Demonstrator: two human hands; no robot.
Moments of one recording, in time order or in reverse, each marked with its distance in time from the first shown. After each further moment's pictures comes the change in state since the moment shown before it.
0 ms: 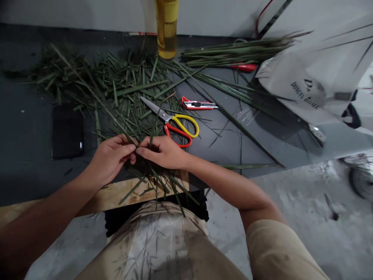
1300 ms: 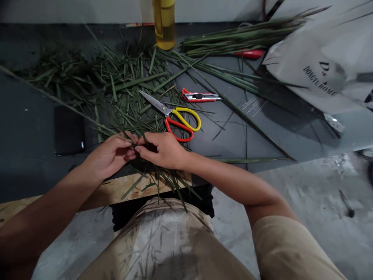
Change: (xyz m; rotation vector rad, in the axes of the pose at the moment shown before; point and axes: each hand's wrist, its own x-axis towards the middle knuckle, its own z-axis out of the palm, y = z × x) left_hand 0.006 0.003 -0.002 -0.099 -0.090 -0.168; right_hand -0.008 0.005 0.009 -0.411 0.181 -0.150
